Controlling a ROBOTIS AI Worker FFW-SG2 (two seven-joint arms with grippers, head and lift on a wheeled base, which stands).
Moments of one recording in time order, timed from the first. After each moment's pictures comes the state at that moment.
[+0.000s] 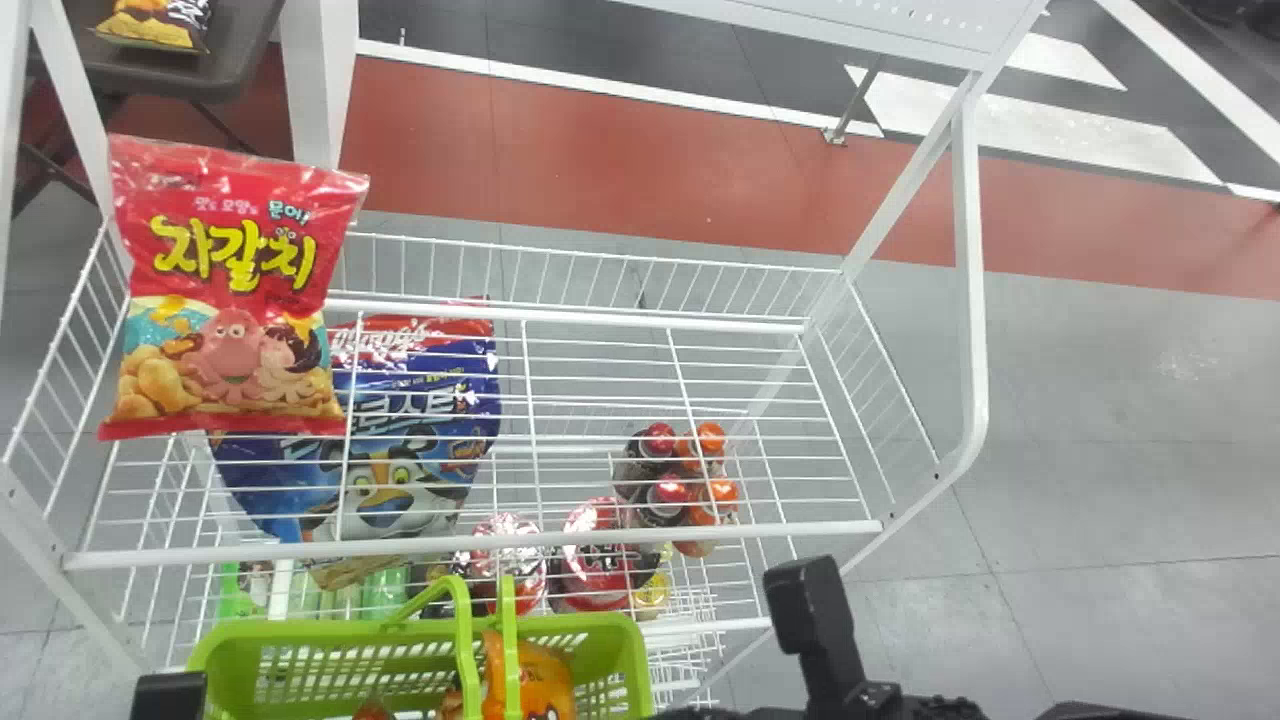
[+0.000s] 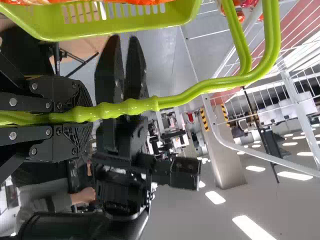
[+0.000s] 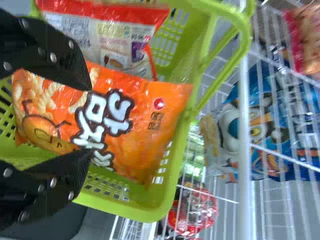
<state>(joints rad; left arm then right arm) 0.61 0.02 -0.07 -2.20 0.44 1.29 -0.92 0.69 -0.34 -0.13 -2.45 -0.60 1.27 0.29</state>
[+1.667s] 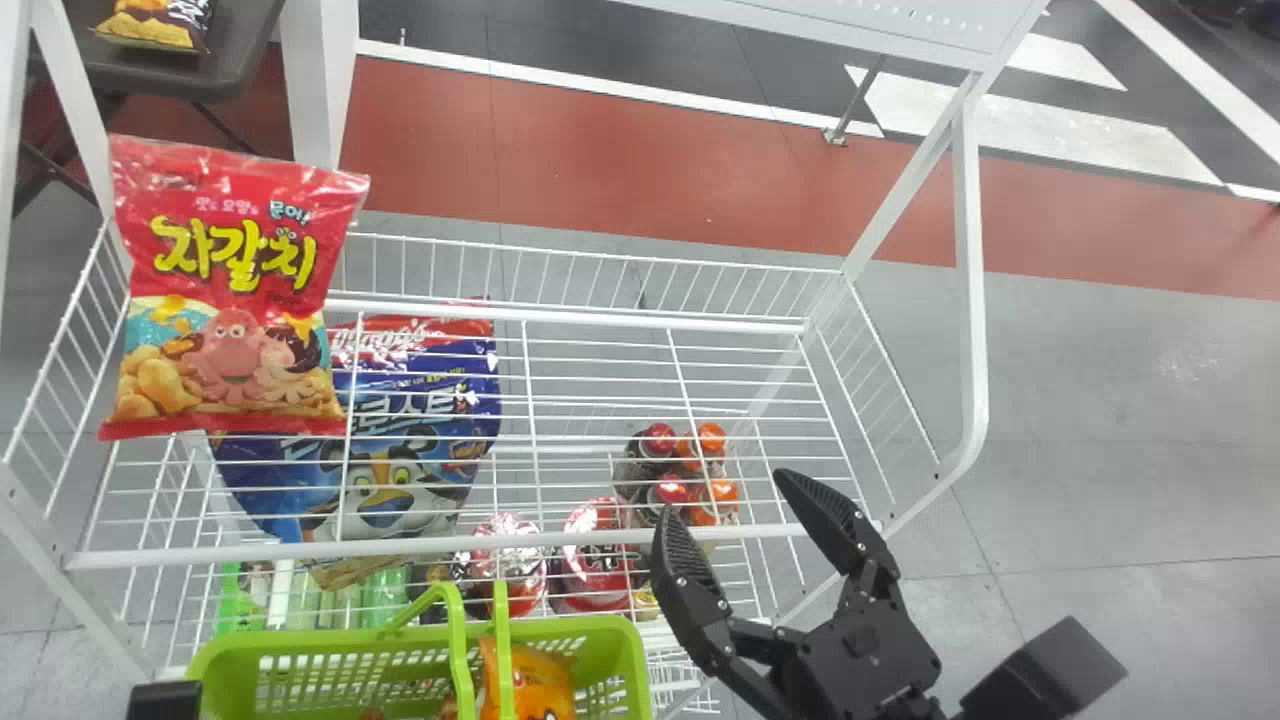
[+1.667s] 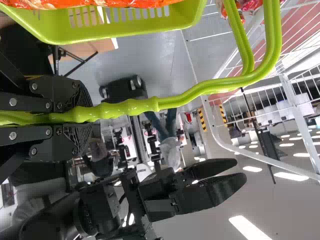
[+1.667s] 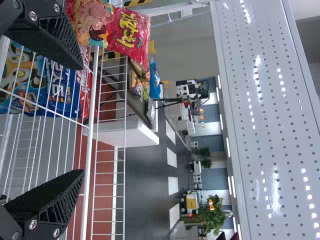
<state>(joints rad) 0.61 0.02 -0.07 -2.19 0.45 1.28 -0.93 0.98 -0.24 -0.03 -2.33 -0.23 -0.14 0.16</state>
